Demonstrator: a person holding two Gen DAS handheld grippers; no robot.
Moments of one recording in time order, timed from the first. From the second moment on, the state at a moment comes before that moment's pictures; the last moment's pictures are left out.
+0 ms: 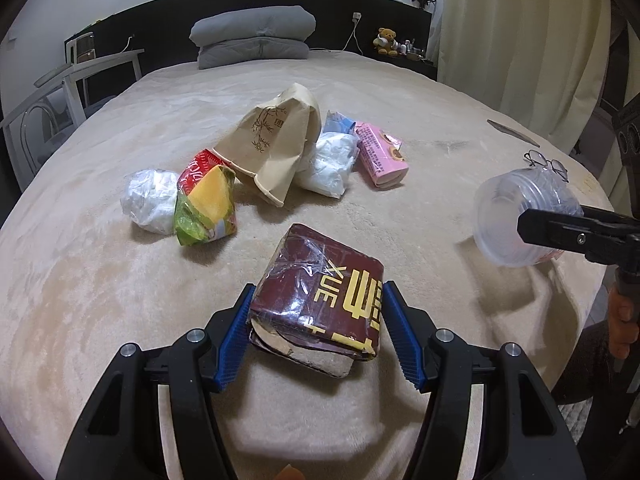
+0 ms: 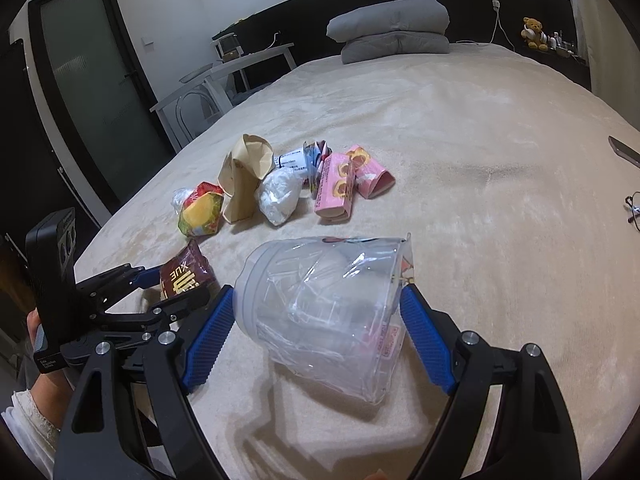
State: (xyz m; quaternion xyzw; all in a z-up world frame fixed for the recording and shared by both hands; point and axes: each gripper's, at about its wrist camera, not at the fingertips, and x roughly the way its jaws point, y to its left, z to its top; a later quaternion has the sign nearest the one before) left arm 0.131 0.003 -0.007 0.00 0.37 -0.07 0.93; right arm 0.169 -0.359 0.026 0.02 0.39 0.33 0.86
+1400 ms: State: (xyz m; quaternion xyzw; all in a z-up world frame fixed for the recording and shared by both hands) left arm -0.044 -0.092 -0.088 0.00 0.51 -0.09 0.85; right arm -0.005 -0.405 -0.073 0.04 0.54 0.25 0.81
